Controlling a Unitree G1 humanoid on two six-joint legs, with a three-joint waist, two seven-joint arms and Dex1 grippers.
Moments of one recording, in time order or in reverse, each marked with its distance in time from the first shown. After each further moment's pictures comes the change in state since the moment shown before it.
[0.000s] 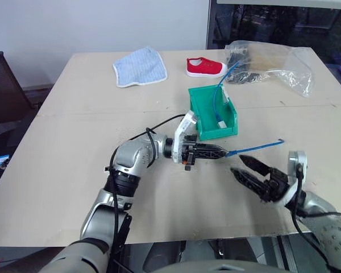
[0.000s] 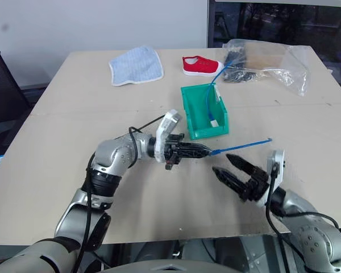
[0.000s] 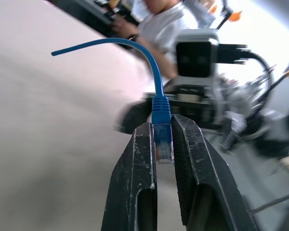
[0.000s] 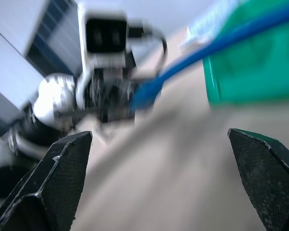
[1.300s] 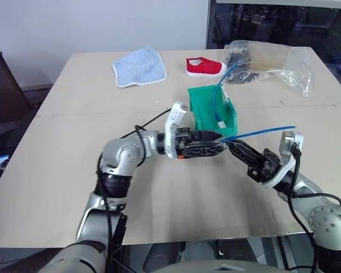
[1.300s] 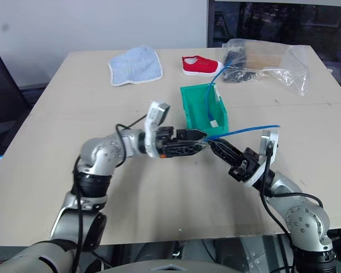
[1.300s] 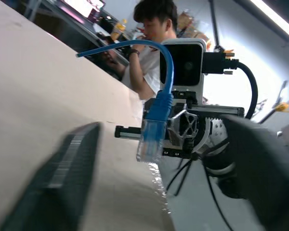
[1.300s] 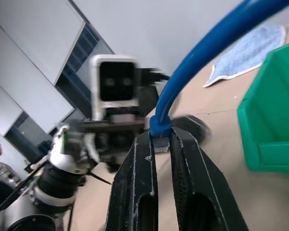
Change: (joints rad) left arm 0.053 0.078 0.110 -0.193 -0.135 0.049 0.123; right arm -0.122 0.023 0.030 0.017 0.081 0.032 -0.088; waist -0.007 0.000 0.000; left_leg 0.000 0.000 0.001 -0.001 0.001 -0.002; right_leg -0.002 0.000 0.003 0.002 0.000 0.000
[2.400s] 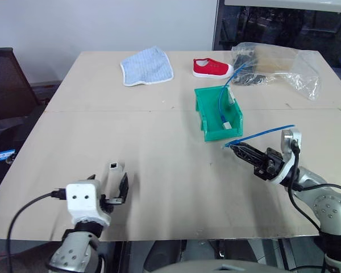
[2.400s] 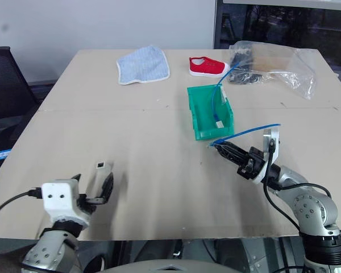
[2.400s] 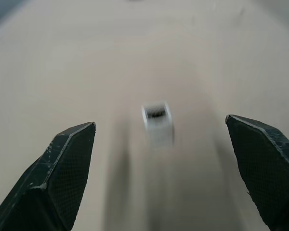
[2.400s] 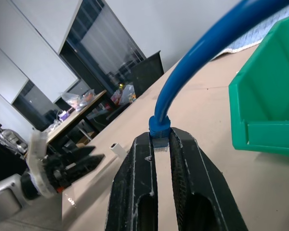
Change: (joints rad) left arm 1.158 -0.232 0.246 -0.635 0.641 -0.655 0.935; right arm -0.078 -0.097 -0.009 0.160 -0.070 0.034 0.176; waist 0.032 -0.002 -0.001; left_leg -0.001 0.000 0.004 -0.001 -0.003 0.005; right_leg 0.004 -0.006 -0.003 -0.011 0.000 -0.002
